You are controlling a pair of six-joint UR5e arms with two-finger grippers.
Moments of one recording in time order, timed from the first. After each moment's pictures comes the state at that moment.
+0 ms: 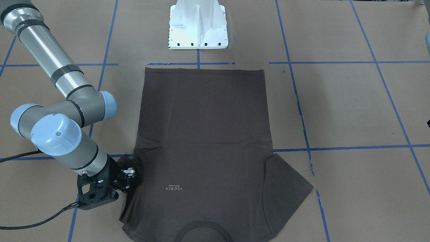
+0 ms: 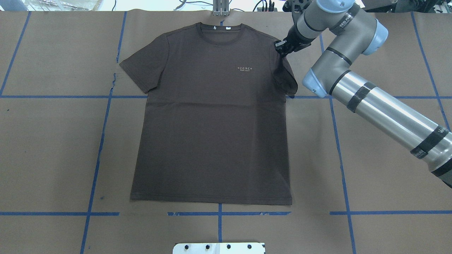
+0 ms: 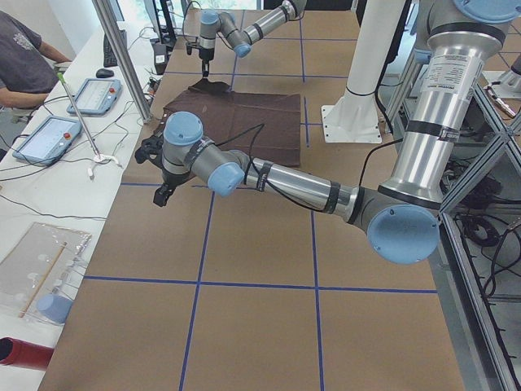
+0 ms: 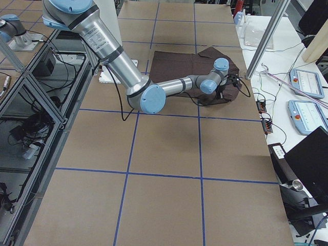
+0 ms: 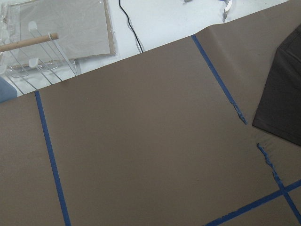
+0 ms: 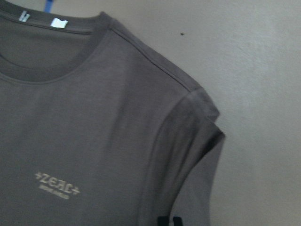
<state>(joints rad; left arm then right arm) -1.44 -1.81 -1.60 -1.99 -2.33 -0.18 0.91 -0.75 1.04 -0.98 2.09 0.76</state>
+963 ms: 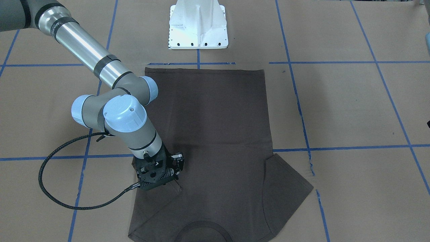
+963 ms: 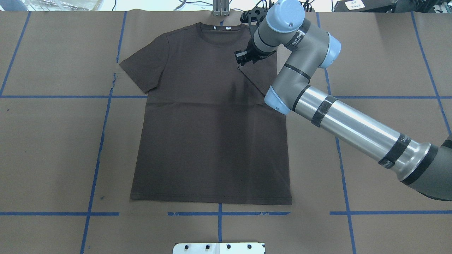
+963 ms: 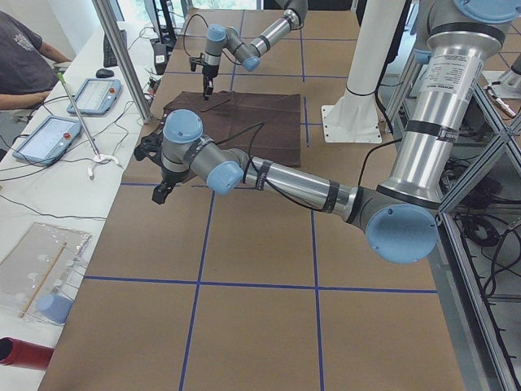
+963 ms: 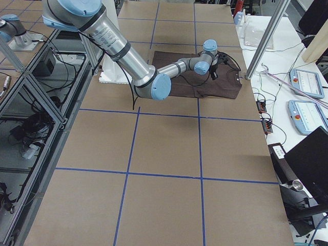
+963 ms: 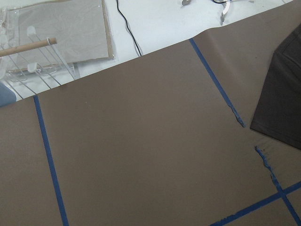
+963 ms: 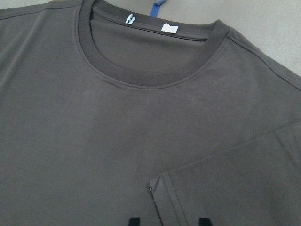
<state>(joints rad) -1.43 -1.83 -1.60 -2.00 -2.32 -0.21 0.80 -0.66 1.03 -0.99 1.97 0.82</state>
